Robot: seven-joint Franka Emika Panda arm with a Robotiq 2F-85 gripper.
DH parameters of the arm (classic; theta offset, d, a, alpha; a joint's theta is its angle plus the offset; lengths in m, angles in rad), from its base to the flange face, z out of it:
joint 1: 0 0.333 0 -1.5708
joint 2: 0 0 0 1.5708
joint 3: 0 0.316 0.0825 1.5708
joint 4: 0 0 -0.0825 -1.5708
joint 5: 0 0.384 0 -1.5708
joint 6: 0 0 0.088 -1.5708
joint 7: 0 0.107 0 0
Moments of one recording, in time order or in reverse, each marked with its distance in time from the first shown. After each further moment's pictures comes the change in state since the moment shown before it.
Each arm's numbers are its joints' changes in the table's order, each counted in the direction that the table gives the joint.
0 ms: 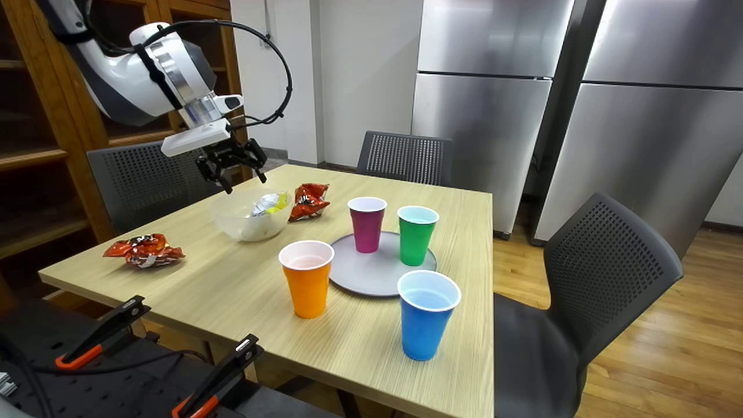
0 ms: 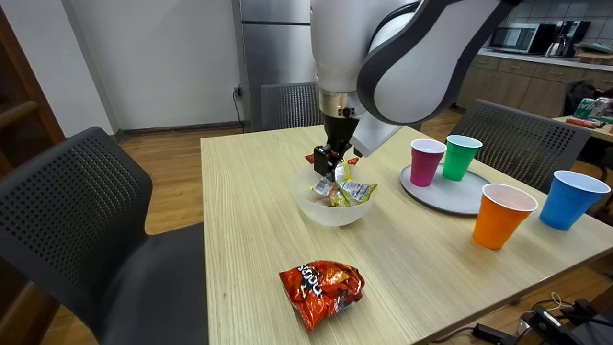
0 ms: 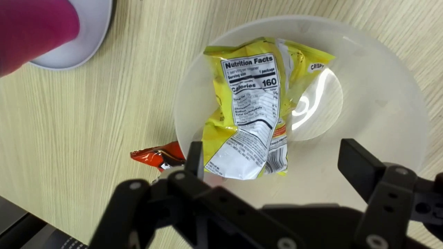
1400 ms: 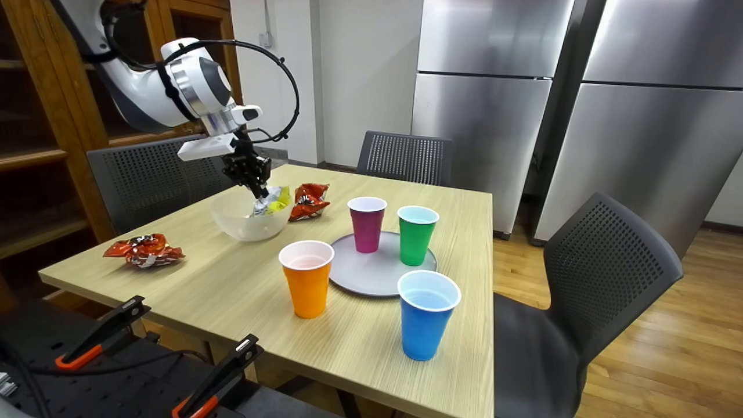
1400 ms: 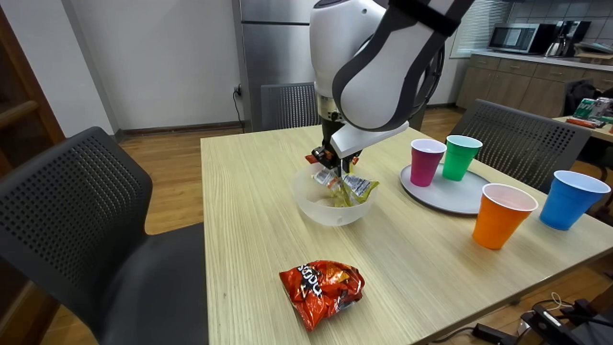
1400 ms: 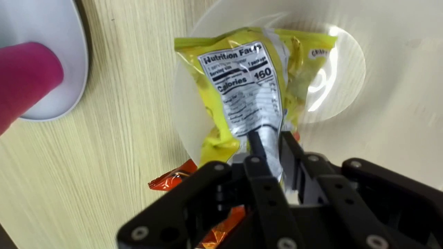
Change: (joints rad) arm 0.005 0.120 -0.043 0.109 0.216 -0.011 0.087
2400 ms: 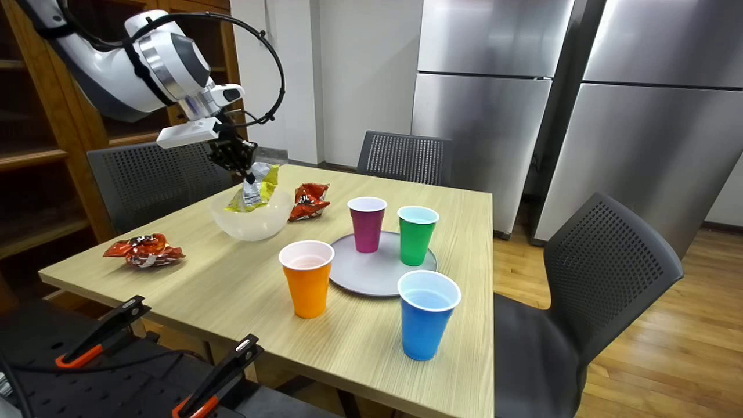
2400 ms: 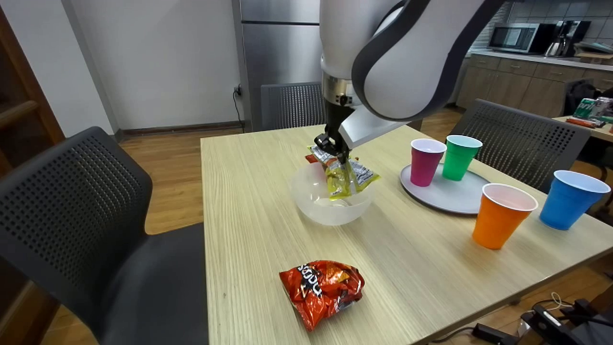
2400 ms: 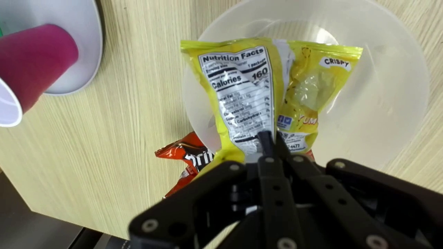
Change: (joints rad) arm 0.258 -0.114 -0.226 -0.158 0.001 -0.099 0.007
